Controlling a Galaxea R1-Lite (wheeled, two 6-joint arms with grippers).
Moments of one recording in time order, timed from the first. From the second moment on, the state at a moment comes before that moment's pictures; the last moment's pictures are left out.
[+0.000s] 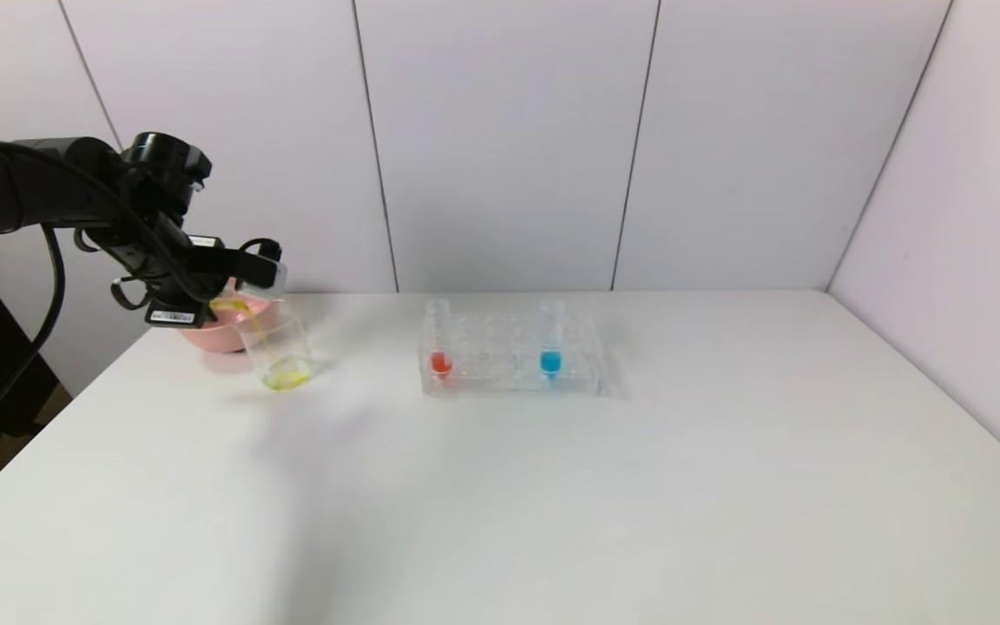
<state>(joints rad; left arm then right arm) 0.05 2.15 -2.01 0.72 0.15 1.58 0.00 0.00 0.00 -0.01 -0.02 0.06</state>
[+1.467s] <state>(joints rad) -0.01 2.16 -2.00 0.68 0.36 1.59 0.00 0.00 0.00 -0.01 -0.02 0.06</state>
